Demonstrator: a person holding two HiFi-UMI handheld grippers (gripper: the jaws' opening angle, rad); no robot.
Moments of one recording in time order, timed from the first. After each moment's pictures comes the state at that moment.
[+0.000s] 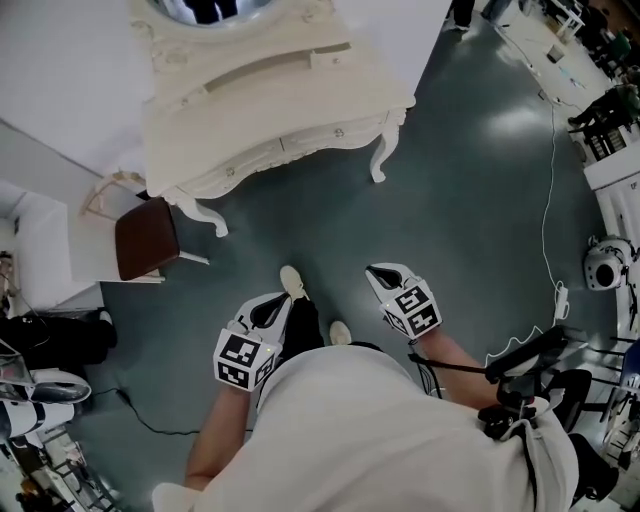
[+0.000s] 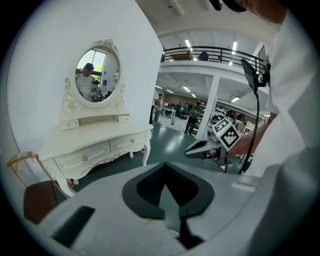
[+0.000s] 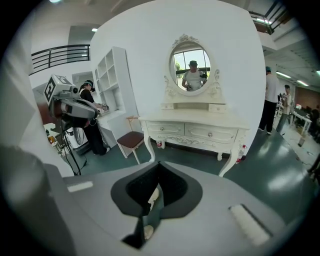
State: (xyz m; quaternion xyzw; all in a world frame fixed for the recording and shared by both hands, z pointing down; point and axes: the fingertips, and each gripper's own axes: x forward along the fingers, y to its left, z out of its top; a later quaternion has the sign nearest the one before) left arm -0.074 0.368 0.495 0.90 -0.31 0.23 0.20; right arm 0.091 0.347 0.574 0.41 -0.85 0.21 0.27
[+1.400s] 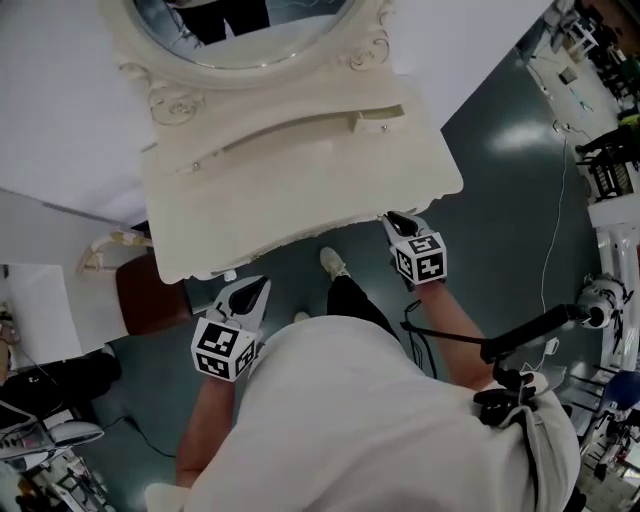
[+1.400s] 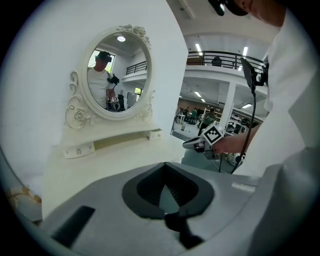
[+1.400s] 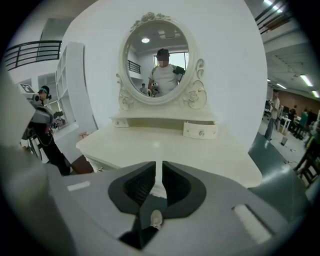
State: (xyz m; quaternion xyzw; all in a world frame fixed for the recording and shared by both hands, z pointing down) left arm -0.165 -0.018 0.479 0.89 -0.34 0.21 0.21; right arm 0.105 -0.115 0.579 0.52 -0.79 0.22 0.25
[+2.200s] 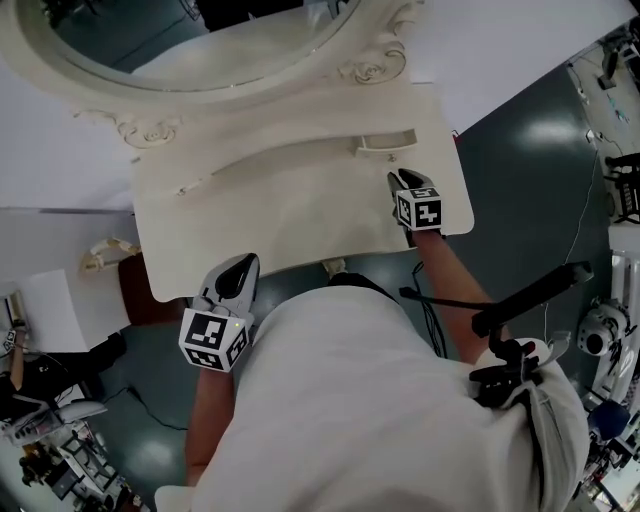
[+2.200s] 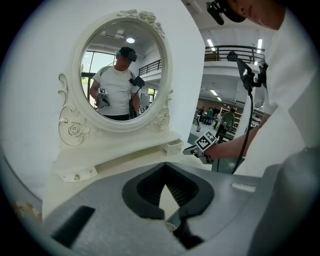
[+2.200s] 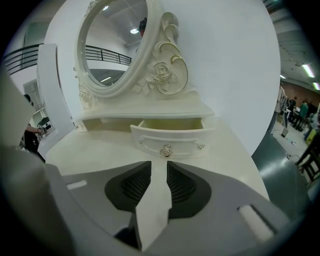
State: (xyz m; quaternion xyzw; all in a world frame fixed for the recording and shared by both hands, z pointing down) left arm -0.099 -0.193 0.460 0.85 -0.42 0.22 0.21; right arm 0.203 -0.354 0.651 0.52 -0.76 0.26 0.28
